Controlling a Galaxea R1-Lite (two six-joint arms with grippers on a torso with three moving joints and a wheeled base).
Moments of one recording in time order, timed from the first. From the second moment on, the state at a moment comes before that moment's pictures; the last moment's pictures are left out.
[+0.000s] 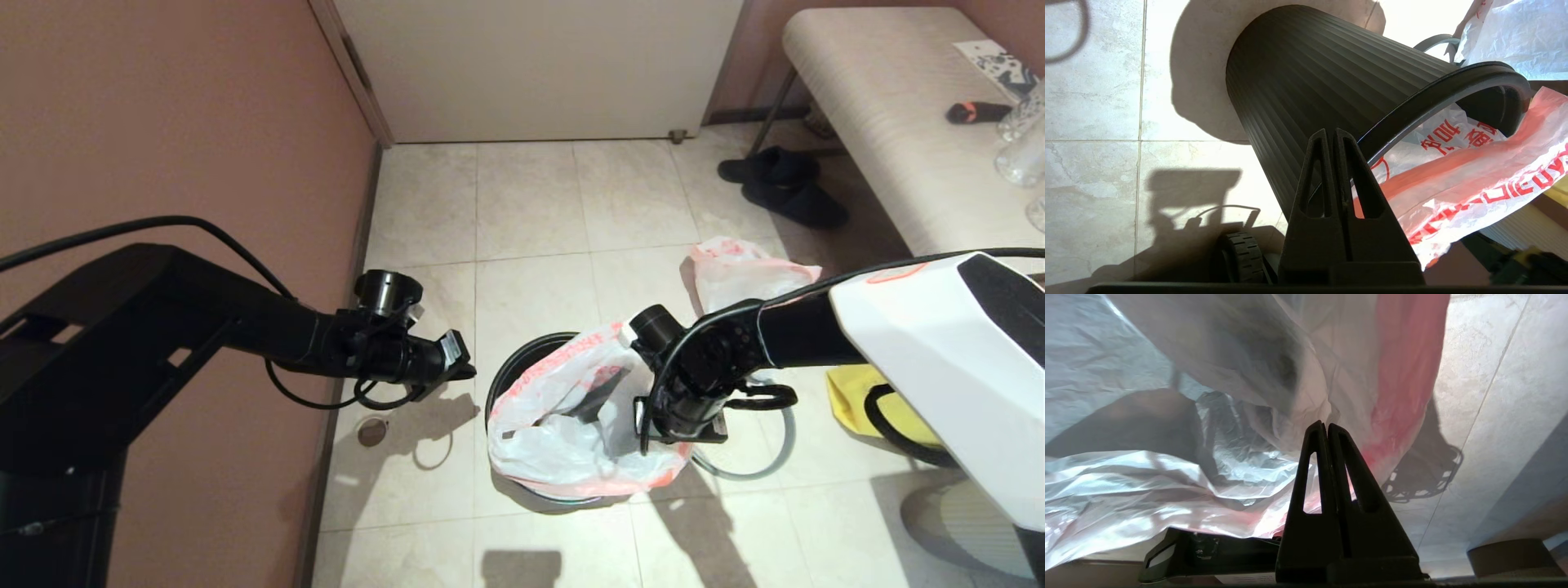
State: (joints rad) left arm -0.23 2.22 -1.39 -0.09 -0.33 -0.66; right arm 0.54 2.31 -1.71 0.58 -0.22 0.59
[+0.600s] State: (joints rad) left arm -0.23 2.22 -1.39 -0.09 -0.32 -0.66; right arm 0.54 2.41 -1.72 0.55 -0.22 0.61
